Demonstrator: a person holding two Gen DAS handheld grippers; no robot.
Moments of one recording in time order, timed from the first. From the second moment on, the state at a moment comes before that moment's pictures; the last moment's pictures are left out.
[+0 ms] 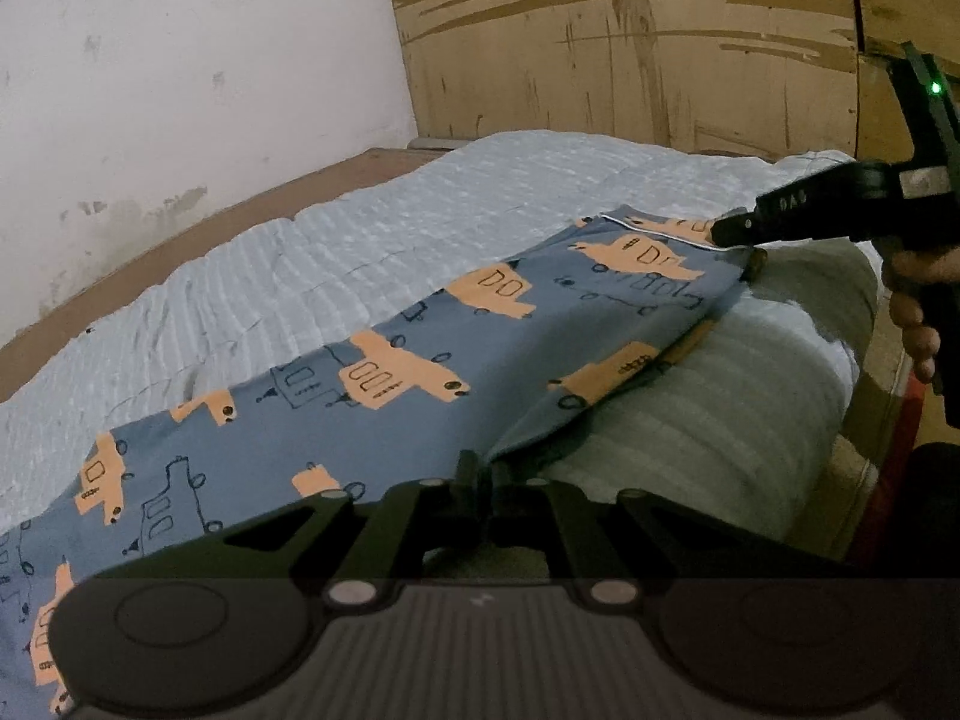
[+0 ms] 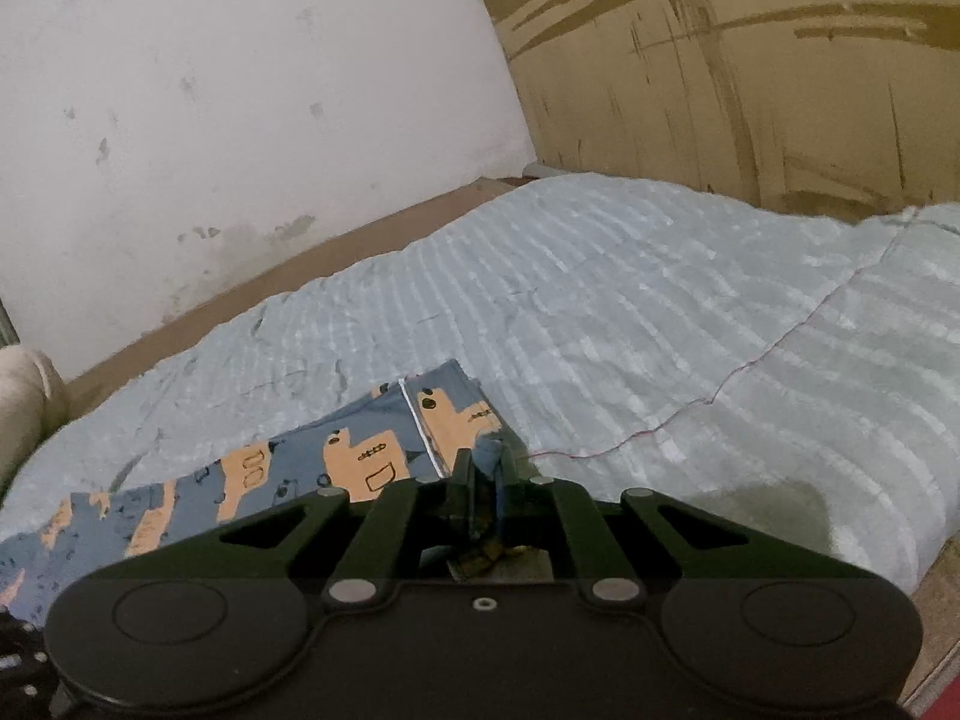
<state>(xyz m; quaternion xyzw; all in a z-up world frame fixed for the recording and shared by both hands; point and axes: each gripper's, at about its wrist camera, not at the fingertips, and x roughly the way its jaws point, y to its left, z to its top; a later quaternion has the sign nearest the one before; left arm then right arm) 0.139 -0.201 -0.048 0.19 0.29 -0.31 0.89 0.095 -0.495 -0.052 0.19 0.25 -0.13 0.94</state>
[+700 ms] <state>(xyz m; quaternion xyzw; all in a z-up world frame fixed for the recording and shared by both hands) 0.170 -0.014 0.001 0.02 0.31 -0.06 0.95 0.139 -0.372 -0.042 -0.05 0.26 0.03 0.96</state>
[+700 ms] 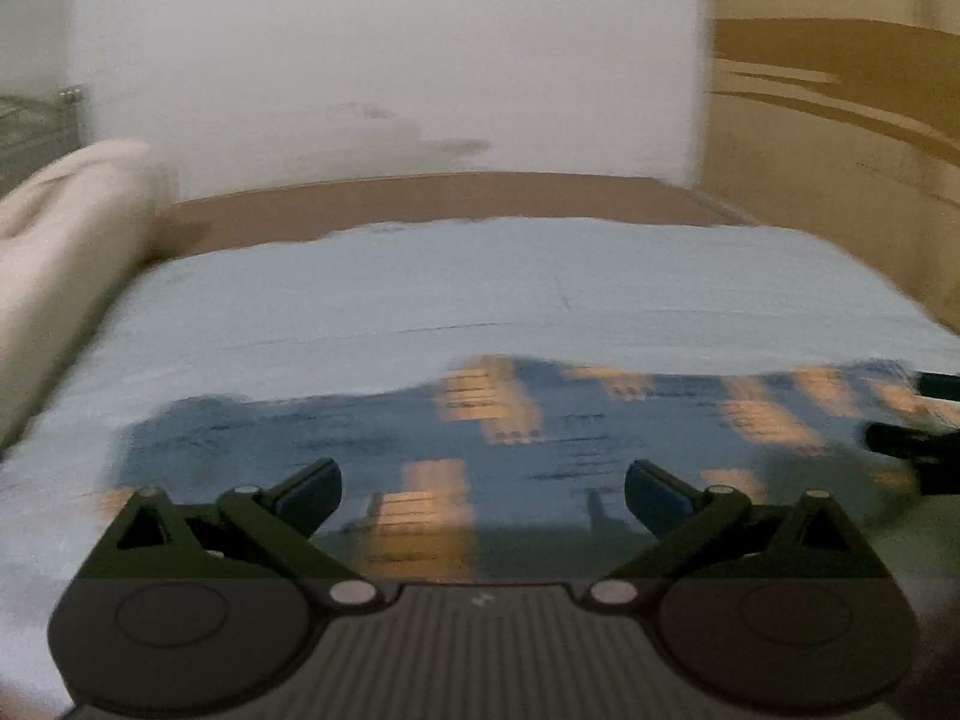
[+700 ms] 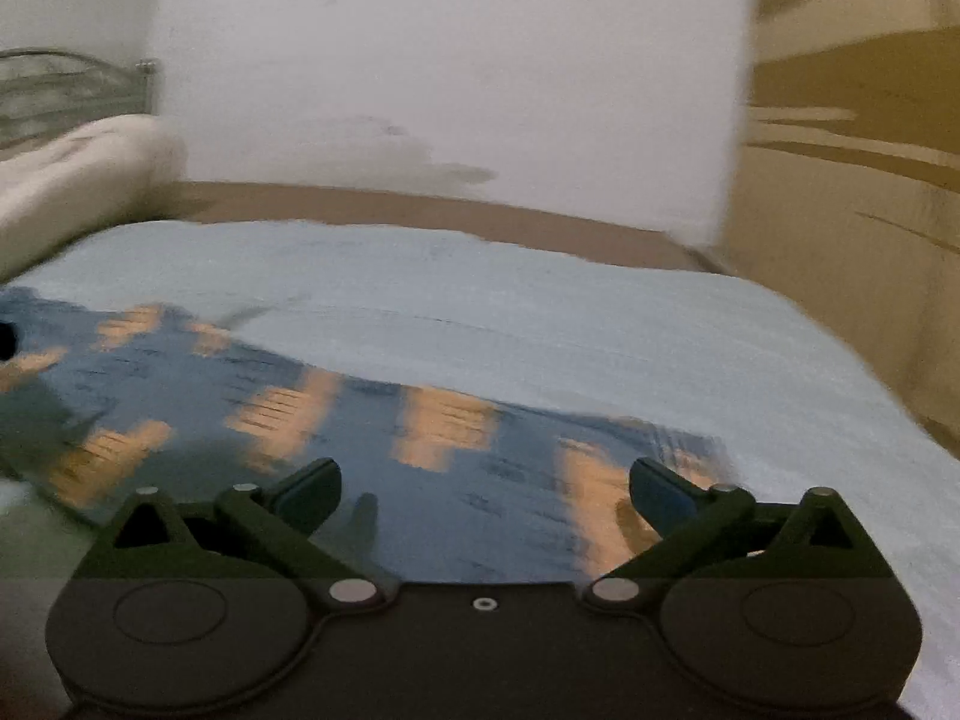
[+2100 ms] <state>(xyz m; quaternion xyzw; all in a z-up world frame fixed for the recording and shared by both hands) 0.208 0.098 -0.020 0.04 0.31 0.09 0.95 0.265 -0.186 -0.055 -0.18 0.31 0.20 0.91</state>
